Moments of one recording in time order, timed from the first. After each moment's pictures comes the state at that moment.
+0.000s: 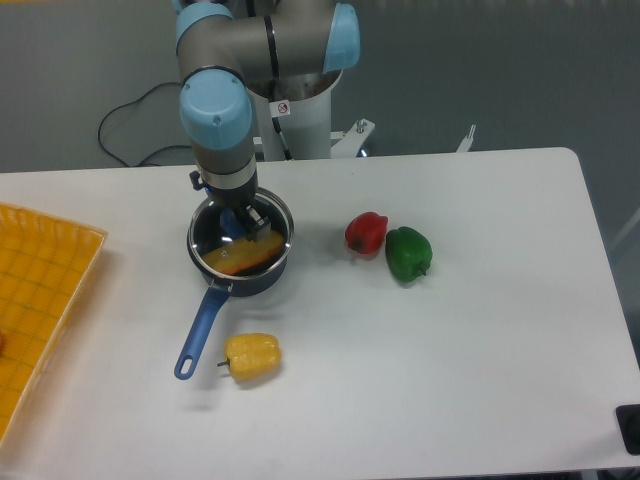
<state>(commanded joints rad) 2.23 -1.66 -1.89 -1.21 1.53 1.04</state>
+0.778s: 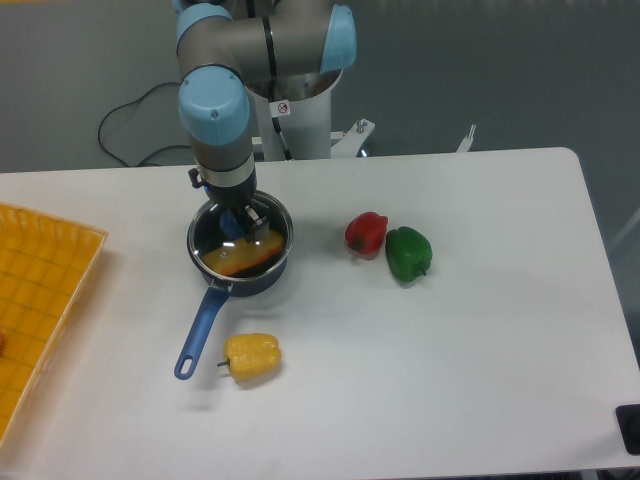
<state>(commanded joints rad) 2.20 -1.66 -1.91 -1.20 1.54 1.04</state>
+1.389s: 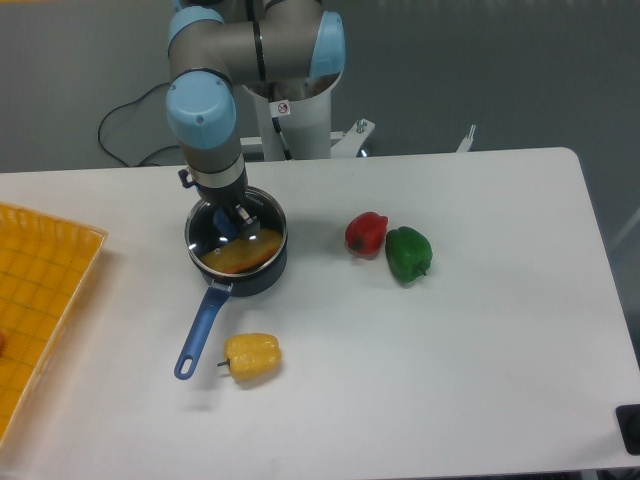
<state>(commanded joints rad) 2.19 -1.66 -1.93 -1.20 1.56 1.04</state>
